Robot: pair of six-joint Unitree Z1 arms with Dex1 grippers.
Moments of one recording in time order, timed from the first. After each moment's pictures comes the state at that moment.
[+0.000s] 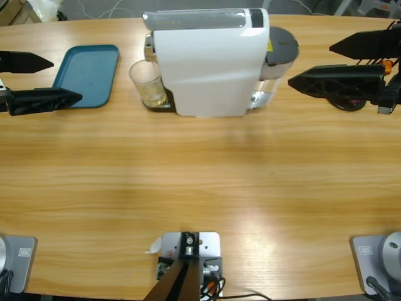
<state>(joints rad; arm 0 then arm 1) -0.60 1.17 -0.81 0.28 -0.17 0.13 0.84 1.15 -0.96 0.43 -0.03 0.16</state>
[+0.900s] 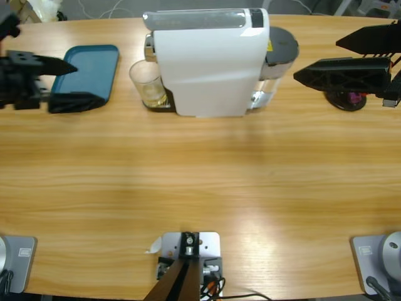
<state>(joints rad) -0.60 1.33 -0.81 0.20 -0.17 0.19 0.84 1.15 -0.98 0.46 -0.06 0.16</state>
